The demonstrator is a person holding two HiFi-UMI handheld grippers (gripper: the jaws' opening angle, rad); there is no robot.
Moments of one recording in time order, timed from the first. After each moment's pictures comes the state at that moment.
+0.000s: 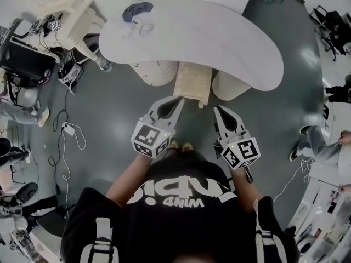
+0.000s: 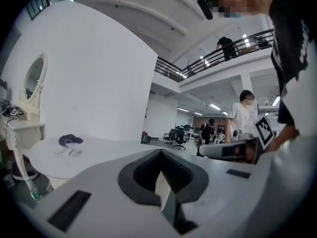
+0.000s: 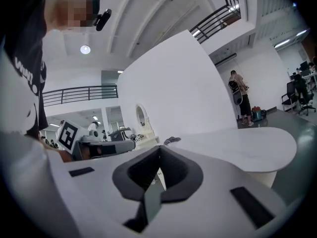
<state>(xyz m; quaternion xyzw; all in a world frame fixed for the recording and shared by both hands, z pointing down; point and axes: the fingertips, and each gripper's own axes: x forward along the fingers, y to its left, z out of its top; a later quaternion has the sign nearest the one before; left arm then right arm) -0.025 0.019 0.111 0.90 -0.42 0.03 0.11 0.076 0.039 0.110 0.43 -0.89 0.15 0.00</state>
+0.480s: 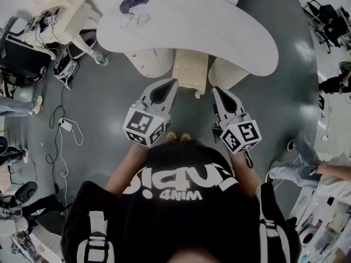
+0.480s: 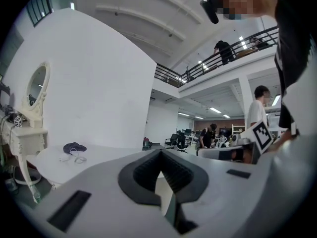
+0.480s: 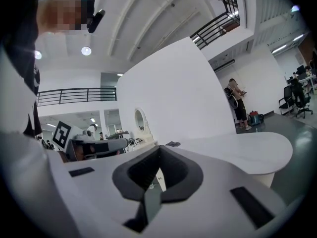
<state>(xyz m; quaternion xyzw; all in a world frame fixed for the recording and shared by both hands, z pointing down) -0.048 0.045 0.070 0.90 -0.43 0.00 0.09 0.065 0.058 0.083 0.45 -0.88 0.13 -0.02</state>
